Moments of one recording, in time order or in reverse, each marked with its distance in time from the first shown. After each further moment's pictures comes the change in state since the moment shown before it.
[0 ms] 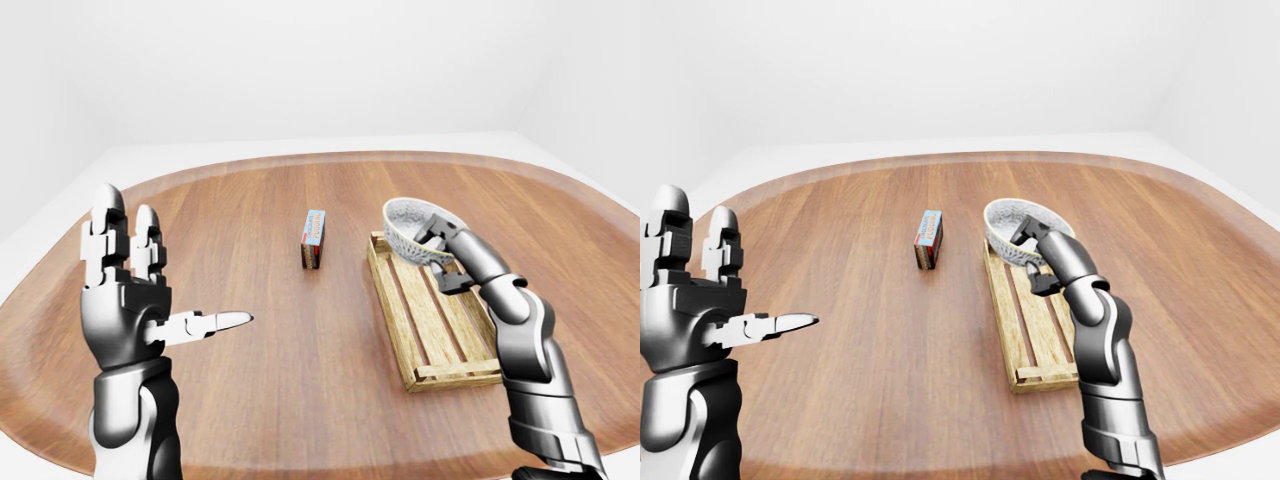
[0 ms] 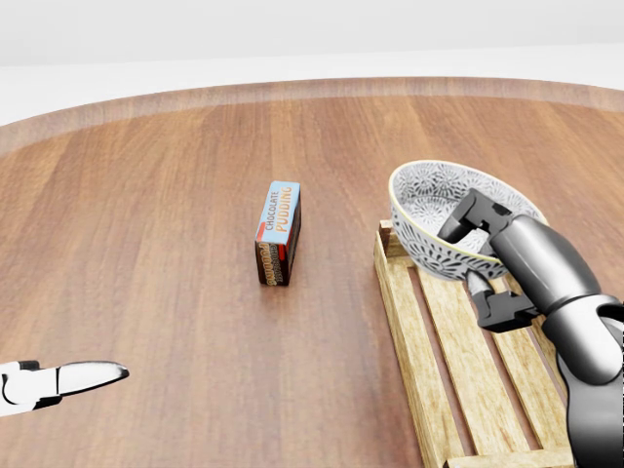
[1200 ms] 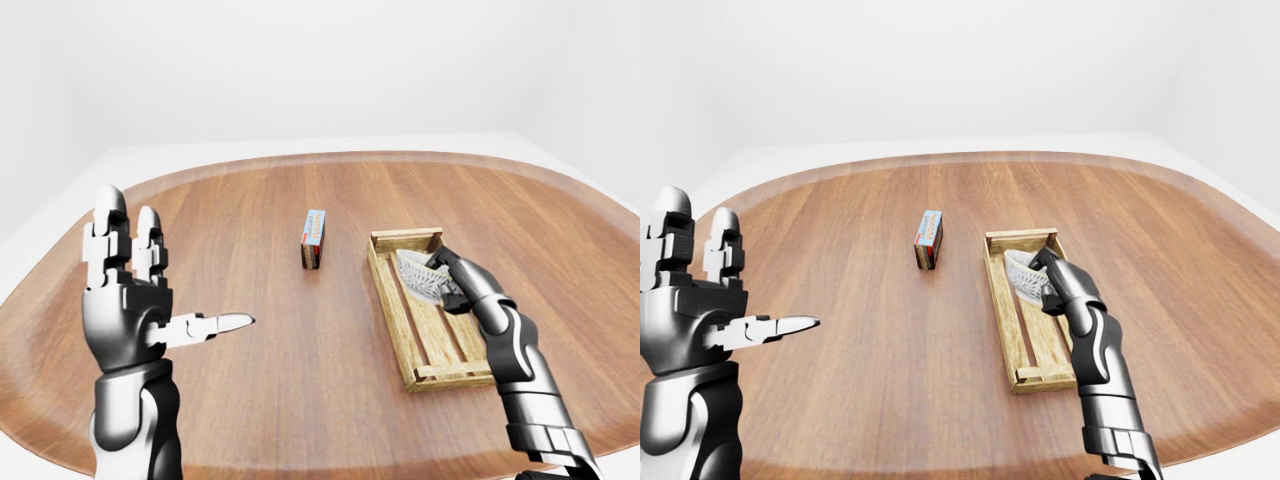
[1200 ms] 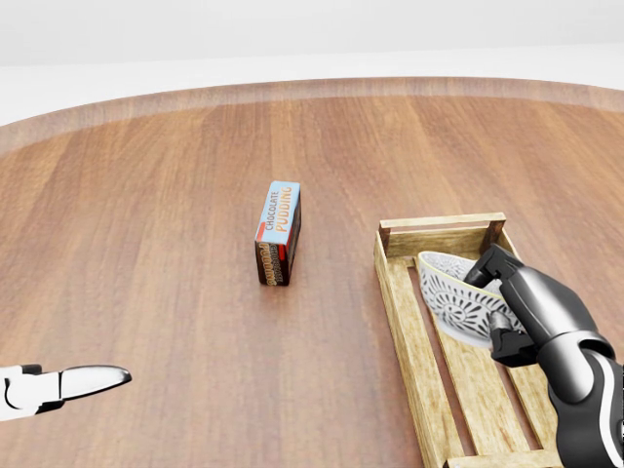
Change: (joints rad) left arm 0.012 -0.006 -0.007 -0.010 0.006 0.000 -0.004; right arm 0.015 -0.011 0.012 0.304 -0.133 0.000 -0.145
